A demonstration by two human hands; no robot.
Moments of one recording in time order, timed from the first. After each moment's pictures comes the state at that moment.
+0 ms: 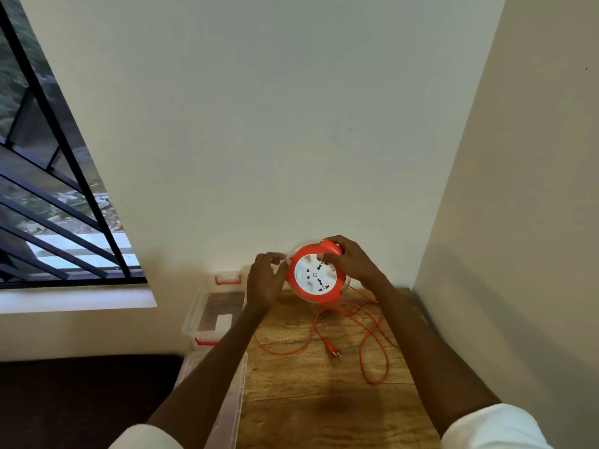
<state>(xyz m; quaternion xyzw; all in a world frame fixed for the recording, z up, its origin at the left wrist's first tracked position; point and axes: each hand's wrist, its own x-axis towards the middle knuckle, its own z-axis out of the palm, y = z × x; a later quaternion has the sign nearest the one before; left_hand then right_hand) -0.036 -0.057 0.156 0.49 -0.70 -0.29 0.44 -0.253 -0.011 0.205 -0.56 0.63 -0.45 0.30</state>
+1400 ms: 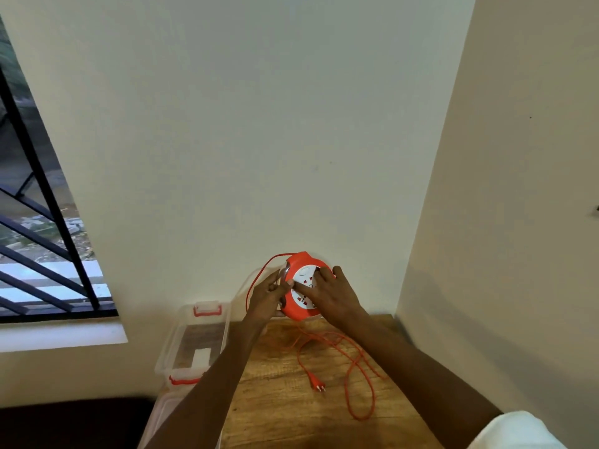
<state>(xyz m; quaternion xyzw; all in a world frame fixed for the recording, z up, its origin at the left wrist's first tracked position) -0.073 -0.064 0.174 0.40 -0.57 -0.57 0.43 -0.238 0.009 0.202 -0.74 0.60 0.01 -0.30</state>
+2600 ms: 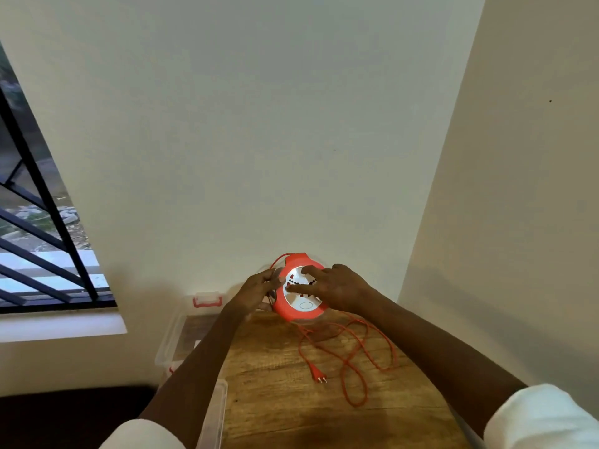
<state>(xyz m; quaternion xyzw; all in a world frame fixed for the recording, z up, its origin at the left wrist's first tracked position) -0.046 -0.096 0.172 0.39 -0.65 -0.58 0.30 -0.257 0.001 0.216 -0.83 0.51 0.08 -0.22</state>
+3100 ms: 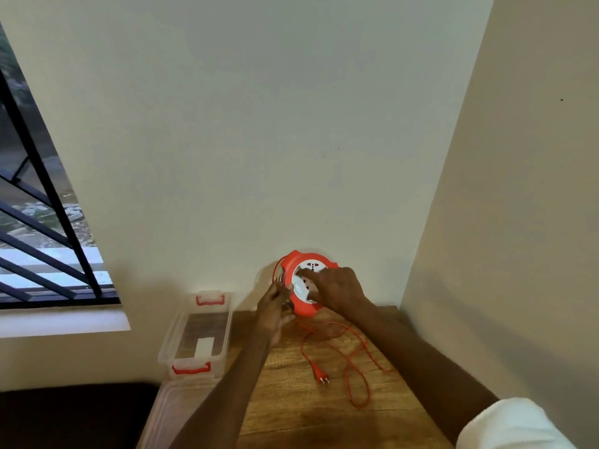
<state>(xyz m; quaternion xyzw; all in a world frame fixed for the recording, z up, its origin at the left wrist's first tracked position) -0.077 -0.053 0.132 0.35 -0.43 -0.71 0.43 -0.238 -0.014 0.199 -0.72 0.67 -0.02 -0.16</state>
